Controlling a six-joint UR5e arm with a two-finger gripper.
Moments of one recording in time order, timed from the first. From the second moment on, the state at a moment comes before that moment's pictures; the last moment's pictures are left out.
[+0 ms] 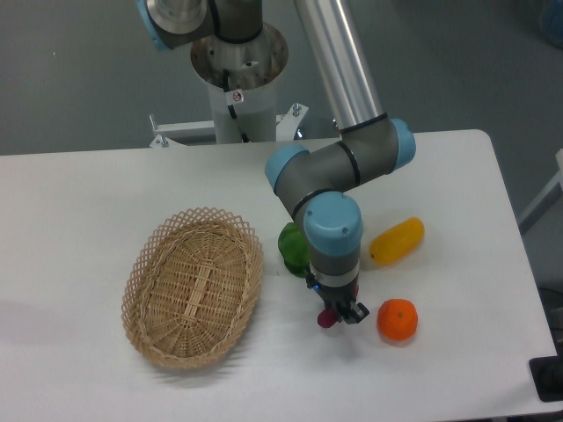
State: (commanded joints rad) arm 2.44 -2.08 -1.61 -0.83 1.61 1.35
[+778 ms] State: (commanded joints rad) arm 2.59 -1.92 -1.37 -1.19 1.47 1.49
